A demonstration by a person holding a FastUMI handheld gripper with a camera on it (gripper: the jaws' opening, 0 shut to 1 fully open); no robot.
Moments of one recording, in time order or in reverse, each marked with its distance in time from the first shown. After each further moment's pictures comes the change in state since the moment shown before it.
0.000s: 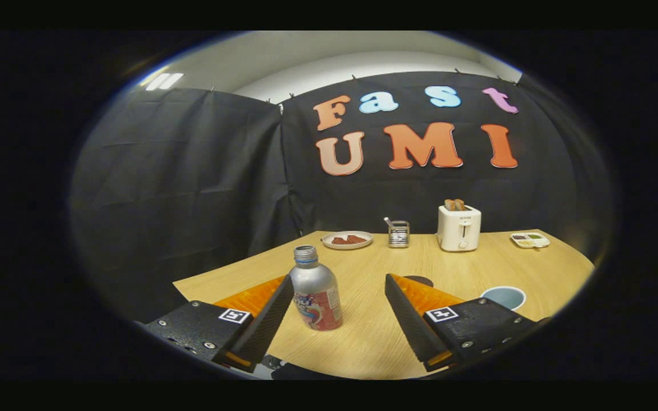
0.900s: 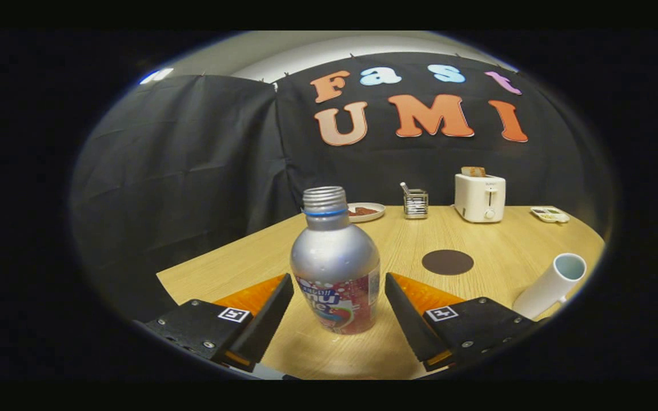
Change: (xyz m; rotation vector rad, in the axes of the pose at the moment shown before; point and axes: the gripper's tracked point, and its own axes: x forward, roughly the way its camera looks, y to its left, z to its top) arm 0.070 0.025 -0.073 0.043 0.128 -0.030
